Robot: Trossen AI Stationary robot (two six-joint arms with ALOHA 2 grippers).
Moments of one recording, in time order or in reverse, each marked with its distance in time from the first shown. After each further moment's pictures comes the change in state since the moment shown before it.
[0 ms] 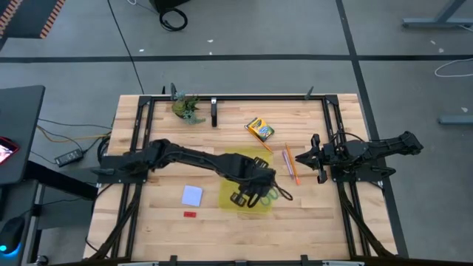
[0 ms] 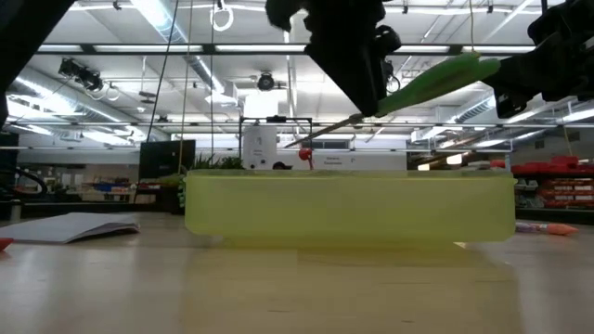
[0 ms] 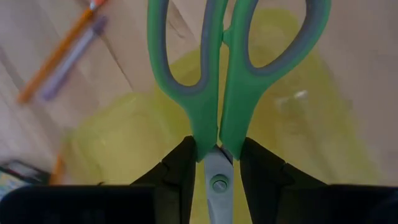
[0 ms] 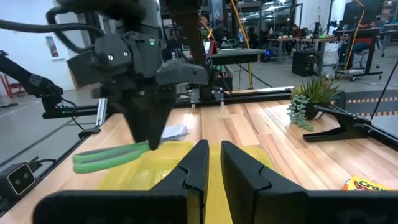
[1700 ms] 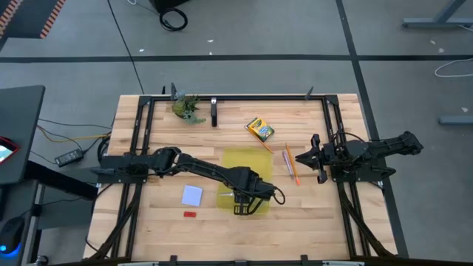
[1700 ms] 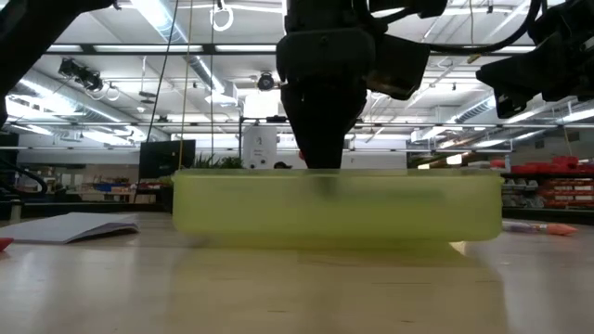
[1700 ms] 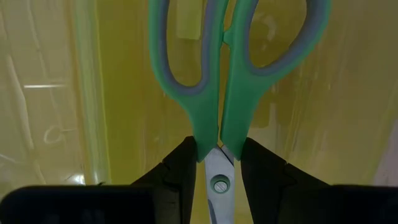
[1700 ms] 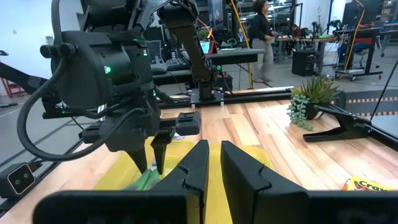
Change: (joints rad) left arm -0.035 0.138 -0.003 -0.135 0.019 -0.558; right arm 0.000 0.000 0.000 0.000 0.000 0.000
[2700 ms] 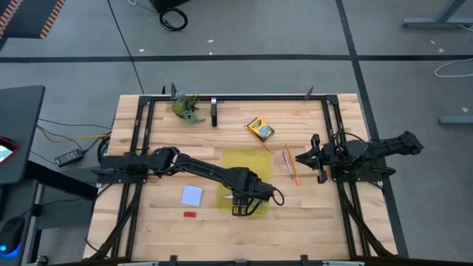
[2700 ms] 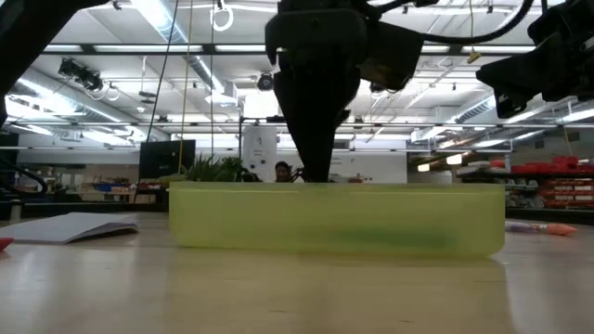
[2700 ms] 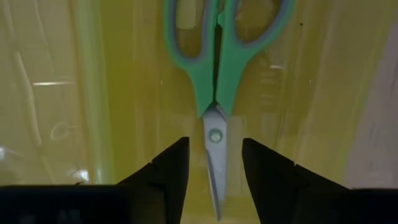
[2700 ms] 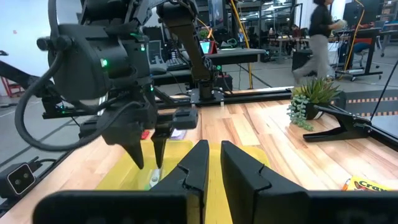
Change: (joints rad) left arm -0.008 -0.020 0.000 -0.032 0.010 -0.008; right arm 0.000 0.000 0.000 0.001 0.000 0.000
